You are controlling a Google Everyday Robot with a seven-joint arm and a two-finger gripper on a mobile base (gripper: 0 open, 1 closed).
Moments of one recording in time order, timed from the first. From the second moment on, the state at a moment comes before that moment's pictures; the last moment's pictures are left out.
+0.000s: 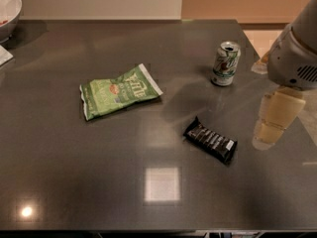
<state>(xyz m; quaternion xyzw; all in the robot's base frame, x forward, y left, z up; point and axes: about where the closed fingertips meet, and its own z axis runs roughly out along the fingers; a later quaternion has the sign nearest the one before) 0.429 -0.192 0.939 -0.61 0.79 0.01 0.12</state>
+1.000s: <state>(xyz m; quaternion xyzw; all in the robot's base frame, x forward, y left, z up) 0.424 -0.170 0.869 -0.60 0.79 0.03 0.11</state>
